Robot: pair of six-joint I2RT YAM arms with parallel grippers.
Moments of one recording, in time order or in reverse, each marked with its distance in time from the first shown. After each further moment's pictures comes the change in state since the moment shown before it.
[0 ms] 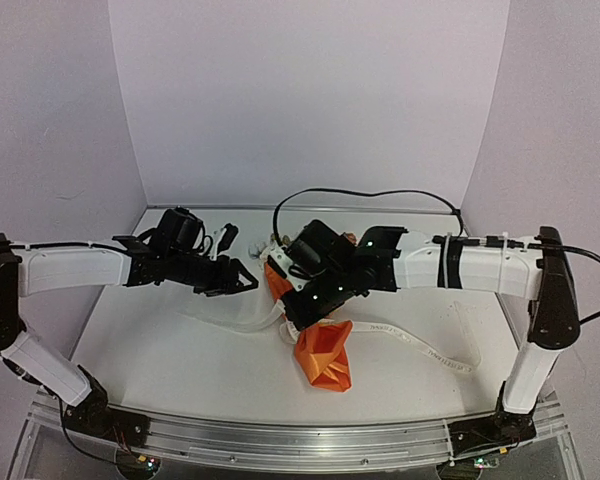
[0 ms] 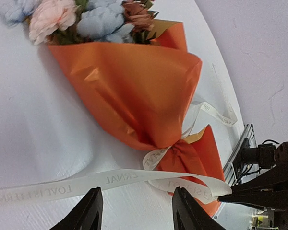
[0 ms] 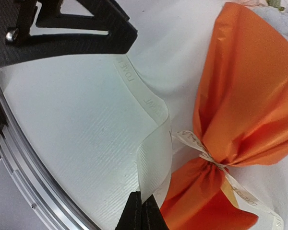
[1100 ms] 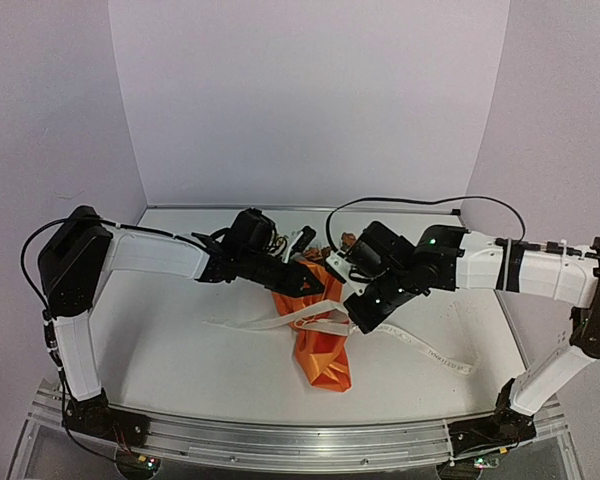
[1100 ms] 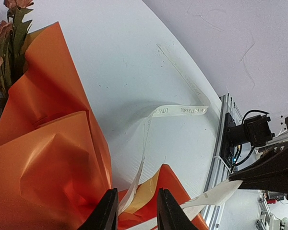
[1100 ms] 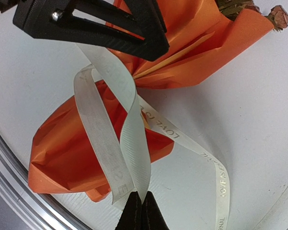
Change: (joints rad) left arm -0.181 0.463 0.359 0.221 0.145 0.112; right arm -0.092 -0.292 -0.279 -0.142 0.099 -0.151
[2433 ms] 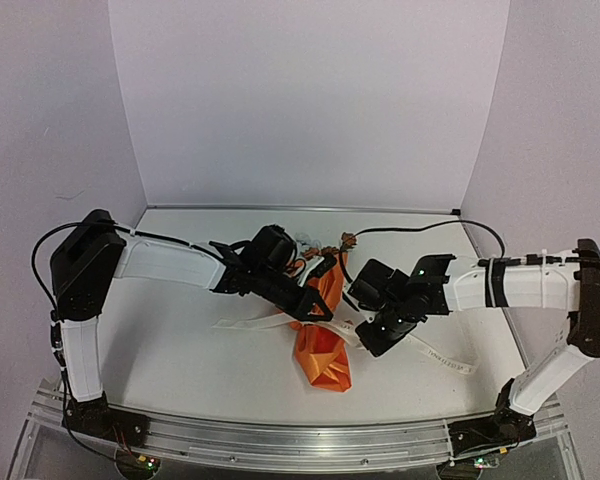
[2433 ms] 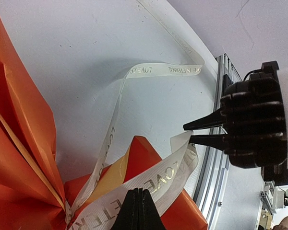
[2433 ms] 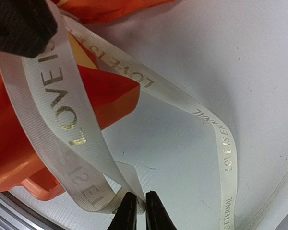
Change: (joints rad) left arm -0.096 0.056 0.050 -0.132 0.034 0.094; right arm -0.001 0.020 -0.195 0.036 0.077 0.122
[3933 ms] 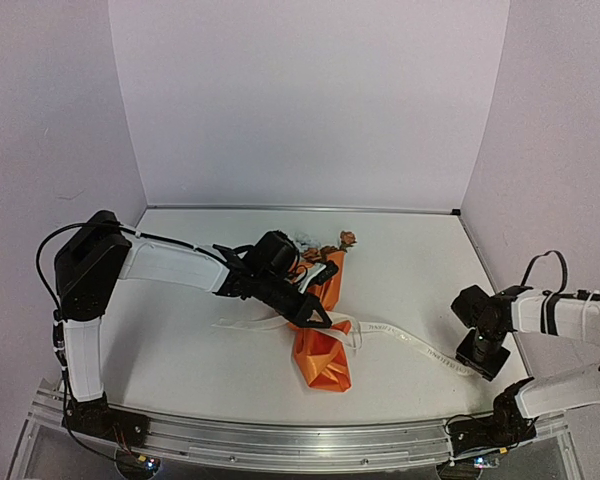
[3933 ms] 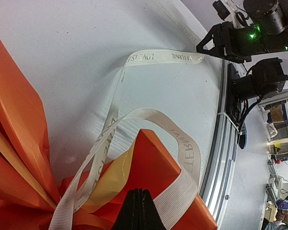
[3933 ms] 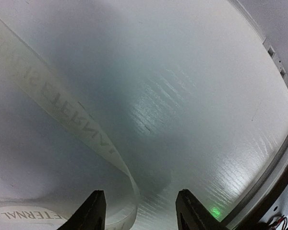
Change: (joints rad) left arm -0.009 0.021 0.000 -0.030 0.000 0.041; right arm -0.631 -0.376 -0.553 -0.108 0.100 0.875
